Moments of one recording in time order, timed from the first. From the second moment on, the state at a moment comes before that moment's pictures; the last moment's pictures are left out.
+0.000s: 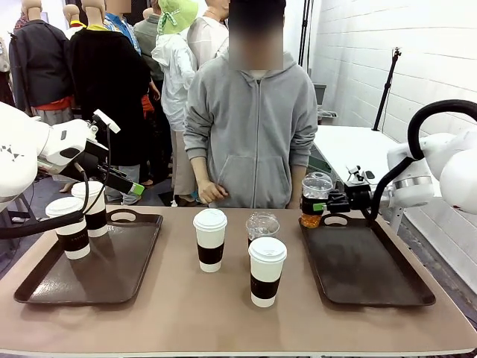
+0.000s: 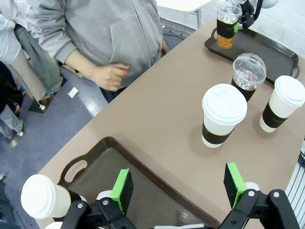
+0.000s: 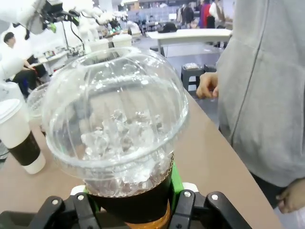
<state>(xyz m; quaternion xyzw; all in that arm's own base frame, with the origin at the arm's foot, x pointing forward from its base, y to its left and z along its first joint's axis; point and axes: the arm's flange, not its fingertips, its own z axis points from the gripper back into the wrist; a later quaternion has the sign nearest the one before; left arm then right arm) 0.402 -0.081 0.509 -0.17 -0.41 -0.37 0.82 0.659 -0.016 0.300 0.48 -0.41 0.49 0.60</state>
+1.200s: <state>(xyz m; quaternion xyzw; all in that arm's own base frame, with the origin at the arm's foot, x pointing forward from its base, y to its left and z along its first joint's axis) 0.402 -0.081 0.509 -0.17 -0.41 -0.37 0.82 0.653 -0.062 0.287 0.46 -0.41 0.47 0.63</state>
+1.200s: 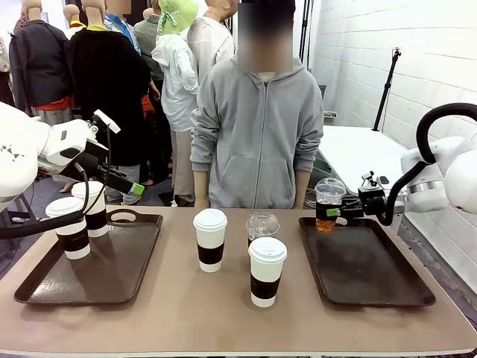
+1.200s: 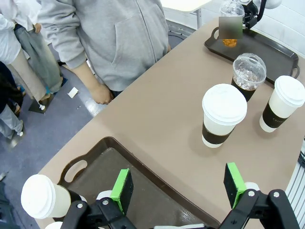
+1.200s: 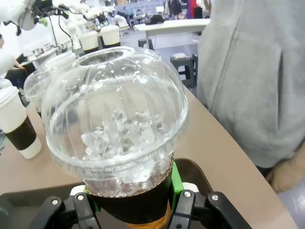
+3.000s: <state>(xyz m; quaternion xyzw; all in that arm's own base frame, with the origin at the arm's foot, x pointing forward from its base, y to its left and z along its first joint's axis) 0.402 -0.081 0.509 -0.17 -0.41 -0.37 0.82 0.643 -0.114 0.251 0.43 -0.44 0.47 0.64</state>
